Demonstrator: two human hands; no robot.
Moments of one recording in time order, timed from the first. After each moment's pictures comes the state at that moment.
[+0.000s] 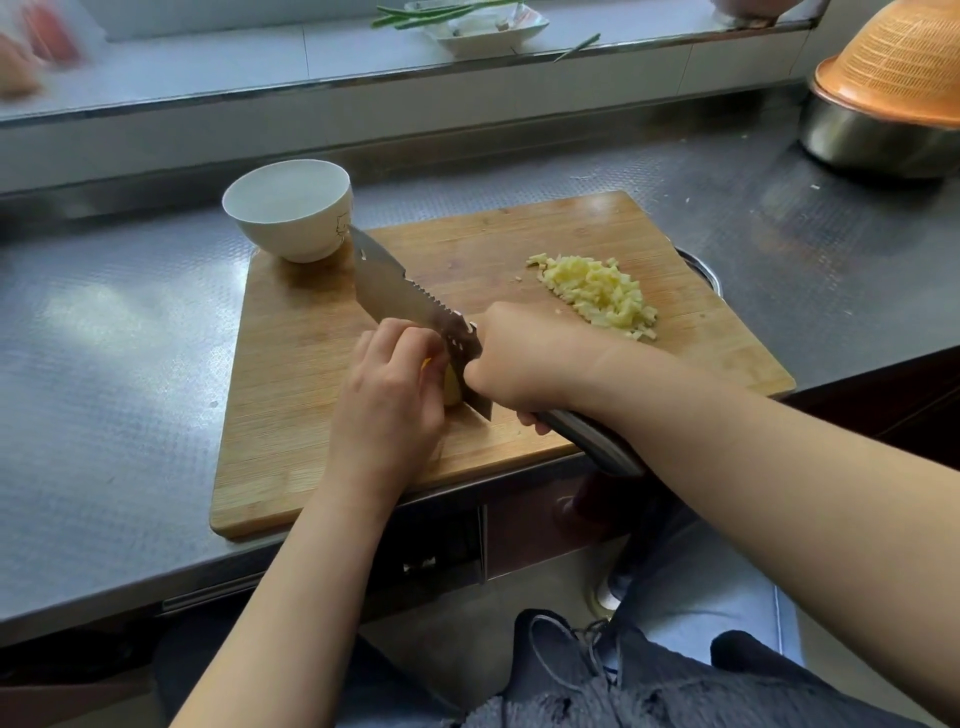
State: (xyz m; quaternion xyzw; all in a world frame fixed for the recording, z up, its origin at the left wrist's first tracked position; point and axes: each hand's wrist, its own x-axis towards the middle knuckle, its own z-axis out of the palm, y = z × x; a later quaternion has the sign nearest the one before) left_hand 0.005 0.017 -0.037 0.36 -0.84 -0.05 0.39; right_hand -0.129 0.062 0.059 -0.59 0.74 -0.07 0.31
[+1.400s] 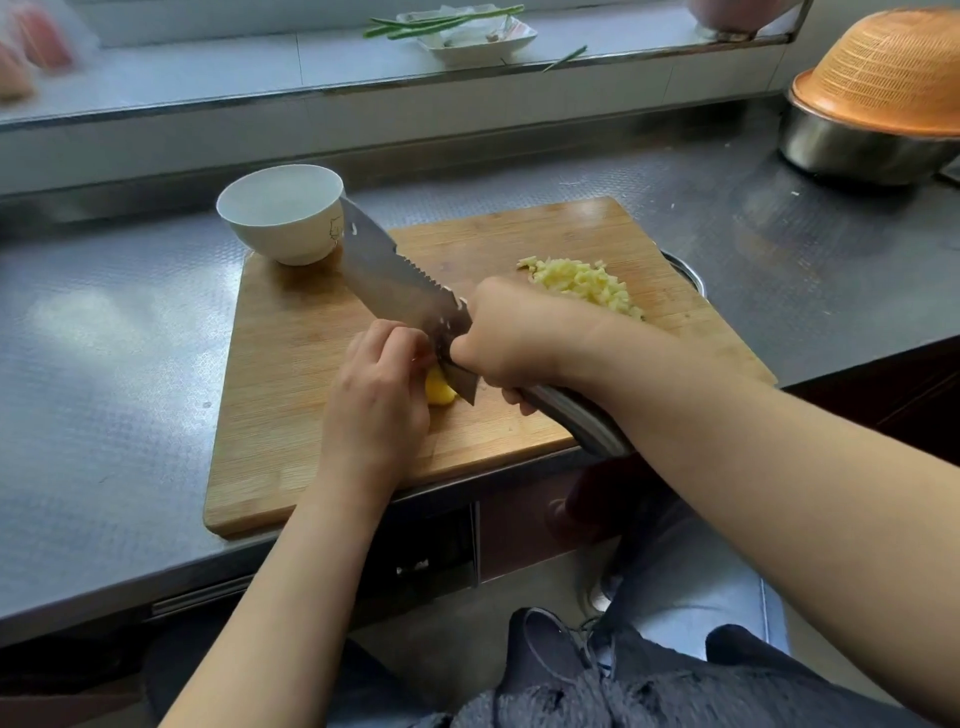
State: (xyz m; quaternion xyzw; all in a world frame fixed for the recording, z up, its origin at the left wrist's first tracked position) left_hand 0.008 0.016 -0.038 0.37 -0.84 -0.05 0.40; right_hand -0.126 0.064 0.074 -0.58 0.74 -0.12 0.32
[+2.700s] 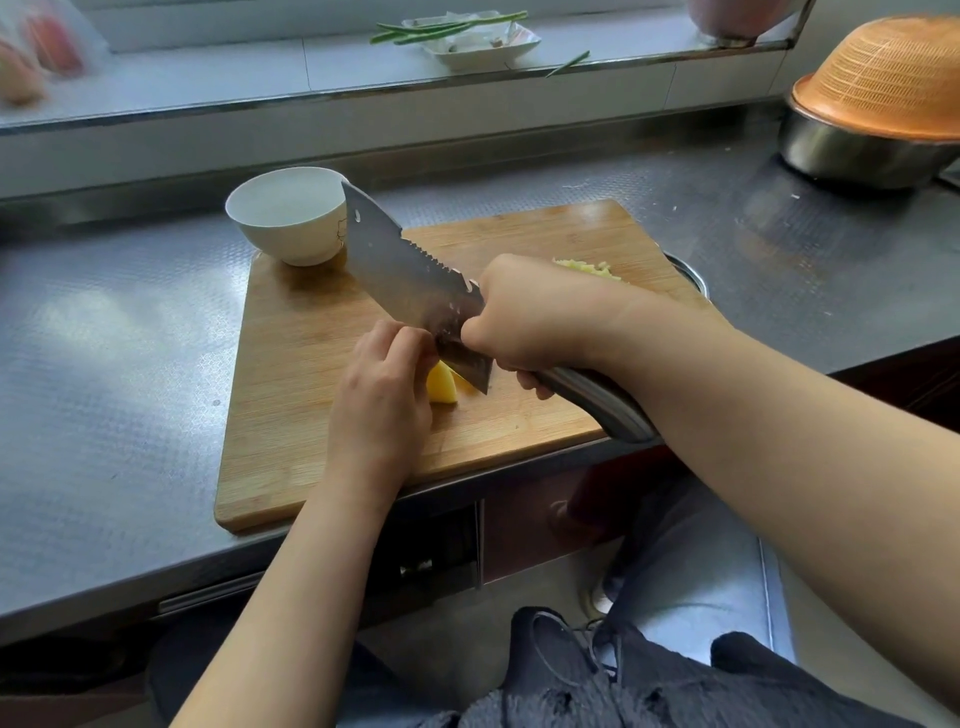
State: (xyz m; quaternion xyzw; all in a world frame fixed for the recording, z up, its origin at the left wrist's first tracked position) left_hand 0.011 0.019 -0.036 0.38 -0.84 -0.05 0.39; right_hand -0.126 0.070 0.094 -0.60 0.74 -0.11 0.28
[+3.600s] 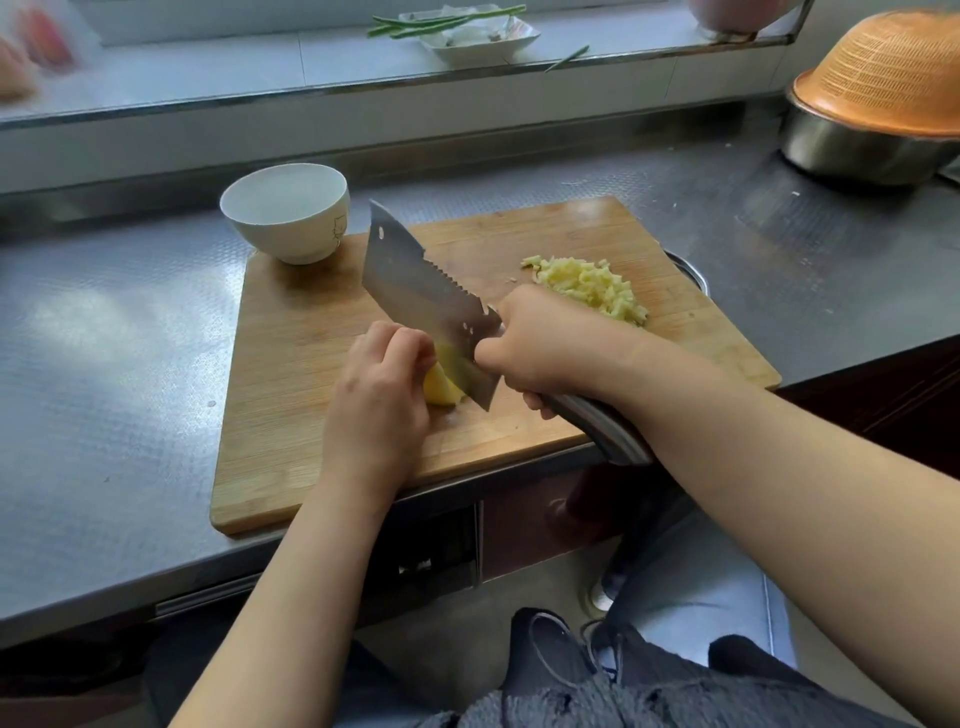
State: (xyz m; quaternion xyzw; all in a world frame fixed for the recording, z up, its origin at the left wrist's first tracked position) left_hand 0.012 0.019 -0.035 0.38 -0.83 -0.06 0.40; right_hand -0.134 0.073 0.066 -0.56 0.75 -0.17 0.32
